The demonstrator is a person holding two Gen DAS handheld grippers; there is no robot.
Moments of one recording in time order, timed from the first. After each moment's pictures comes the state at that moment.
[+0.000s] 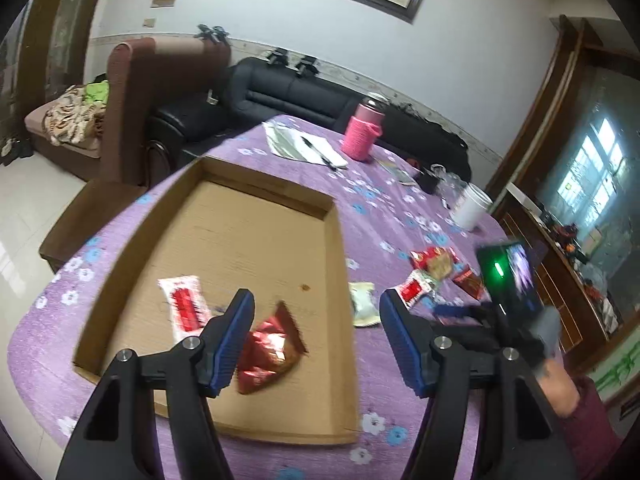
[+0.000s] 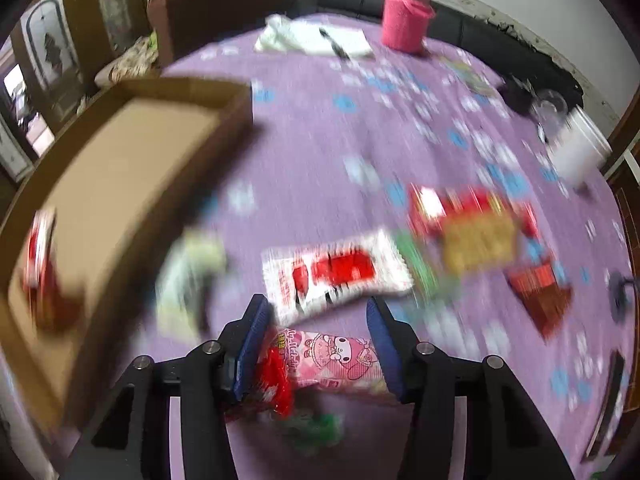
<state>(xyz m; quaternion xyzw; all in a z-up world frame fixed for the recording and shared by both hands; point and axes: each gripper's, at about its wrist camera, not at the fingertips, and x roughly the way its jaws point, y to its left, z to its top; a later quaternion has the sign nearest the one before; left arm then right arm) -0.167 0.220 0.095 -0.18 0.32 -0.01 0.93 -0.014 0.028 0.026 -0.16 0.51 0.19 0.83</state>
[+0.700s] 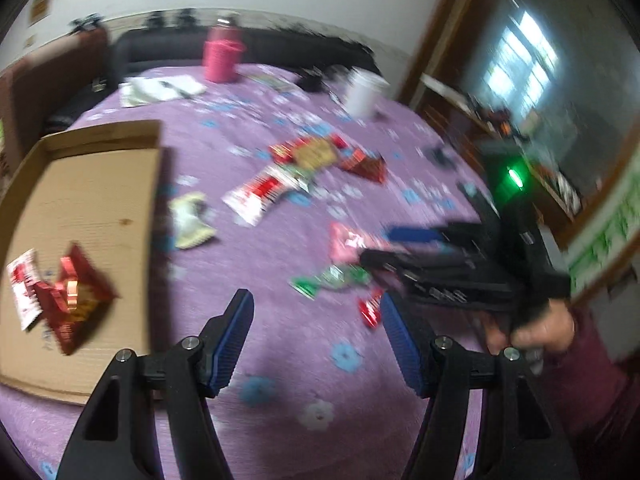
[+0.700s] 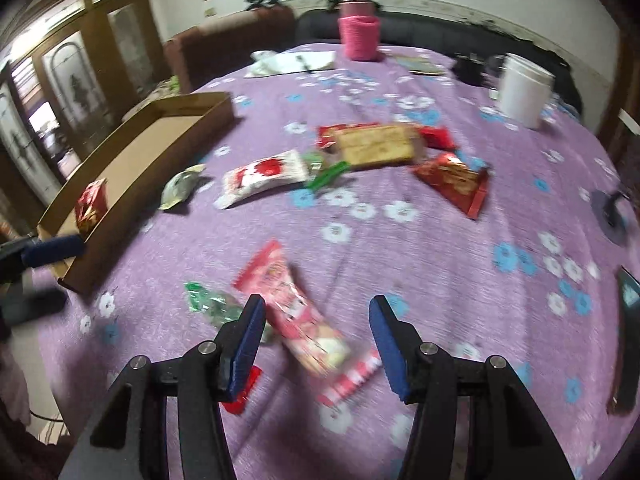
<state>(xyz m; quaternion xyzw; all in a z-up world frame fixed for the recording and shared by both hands) -0.156 0.072 0.055 -0.06 0.41 -0.18 0.89 -0.081 -0.095 0.039 -0.07 0.46 0.25 0.85</state>
